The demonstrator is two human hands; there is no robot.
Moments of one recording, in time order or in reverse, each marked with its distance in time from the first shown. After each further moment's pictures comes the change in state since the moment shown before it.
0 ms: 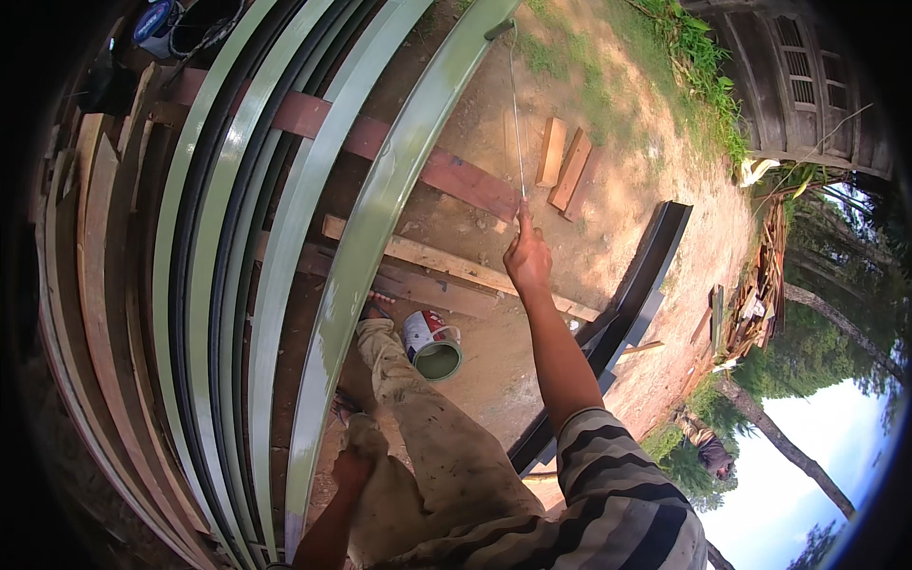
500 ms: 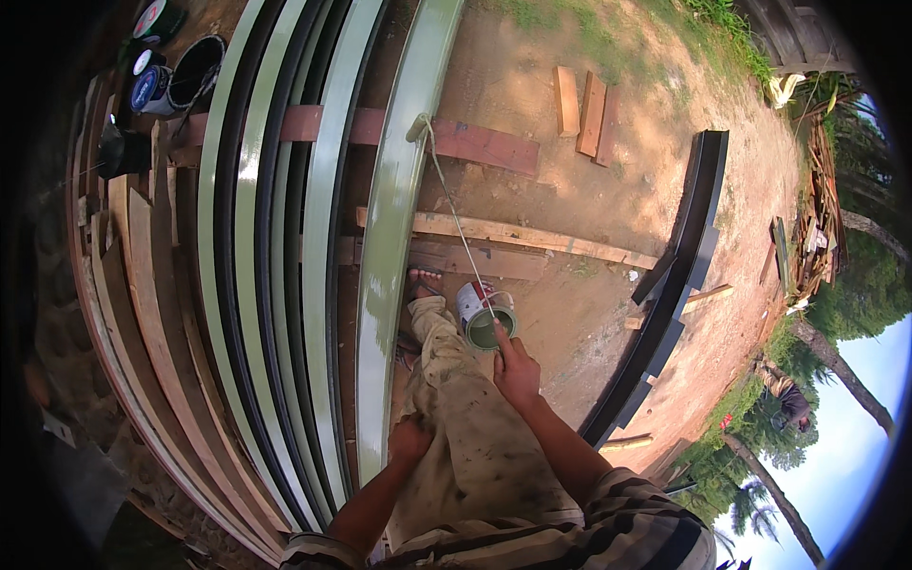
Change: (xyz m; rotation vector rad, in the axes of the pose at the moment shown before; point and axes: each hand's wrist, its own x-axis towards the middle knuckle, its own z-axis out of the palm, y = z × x) left_hand -0.013 0.025 -0.012 0.159 0.068 0.289; right_hand -0.309 -0.028 0.015 0.314 -0.197 -0.004
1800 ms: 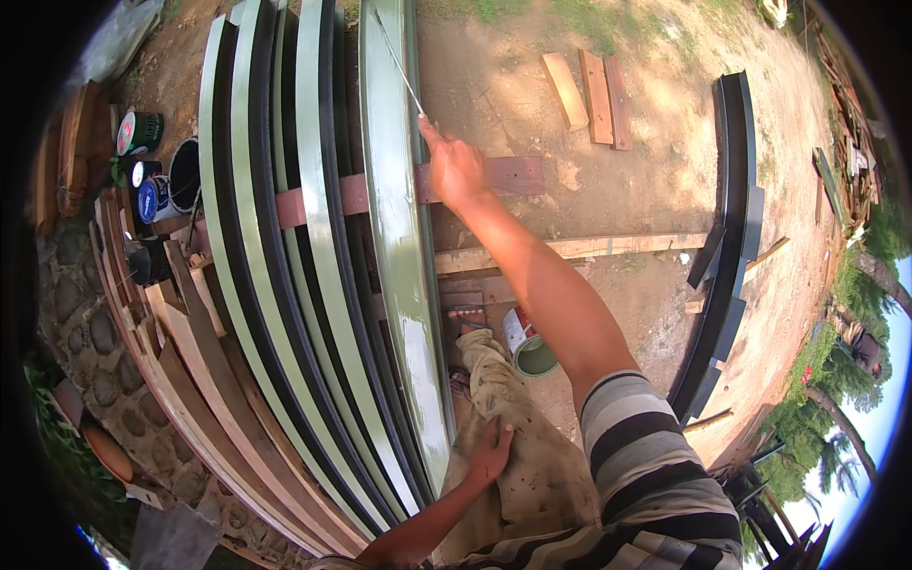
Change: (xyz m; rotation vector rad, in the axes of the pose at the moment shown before) left_hand 0.027 0.134 -0.035 -0.275 -0.145 0.022; right_hand 0.433 -0.069 -0.093 0.116 0.266 -0.093
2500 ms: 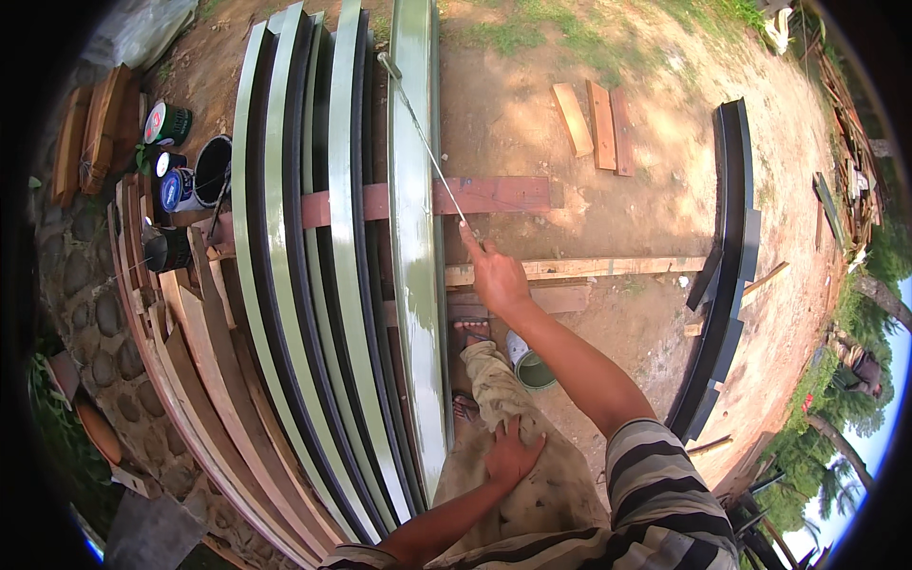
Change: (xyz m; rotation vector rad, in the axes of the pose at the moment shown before) left_hand -0.028 0.046 0.031 0.325 0.178 0.055; right_hand -0.166 0.004 0.003 -0.133 -0.173 -0.048
